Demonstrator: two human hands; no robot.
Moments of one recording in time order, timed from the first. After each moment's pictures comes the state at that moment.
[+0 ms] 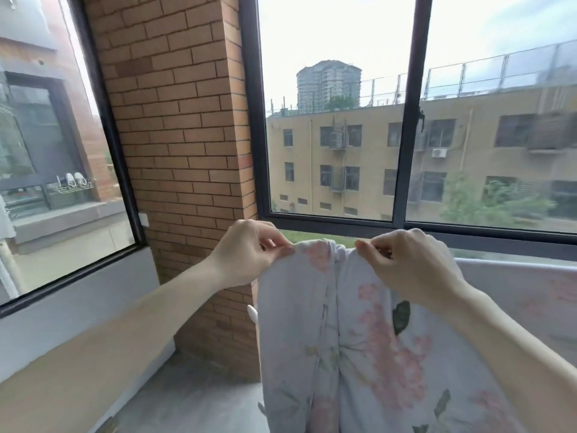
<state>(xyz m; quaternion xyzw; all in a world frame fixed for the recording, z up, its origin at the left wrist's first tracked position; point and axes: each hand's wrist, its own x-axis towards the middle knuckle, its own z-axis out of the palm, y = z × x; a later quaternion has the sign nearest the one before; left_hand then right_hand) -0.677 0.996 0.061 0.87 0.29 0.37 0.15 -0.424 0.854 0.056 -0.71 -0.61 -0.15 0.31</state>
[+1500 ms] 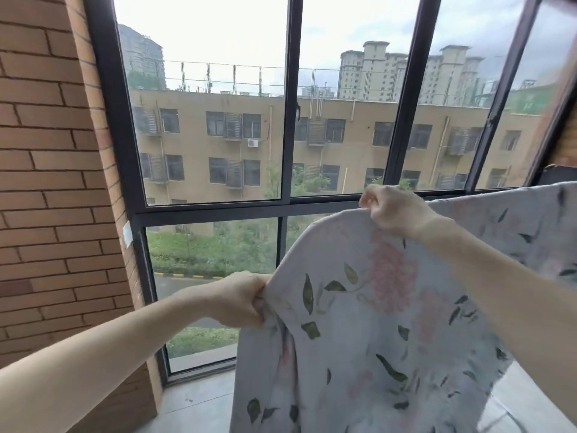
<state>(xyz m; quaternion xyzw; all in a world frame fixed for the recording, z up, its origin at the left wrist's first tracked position) -0.744 1.113 -0.025 0.98 -0.01 -0.06 0.19 -0.546 0.878 0.084 -0.92 -0.32 -0.13 0.18</state>
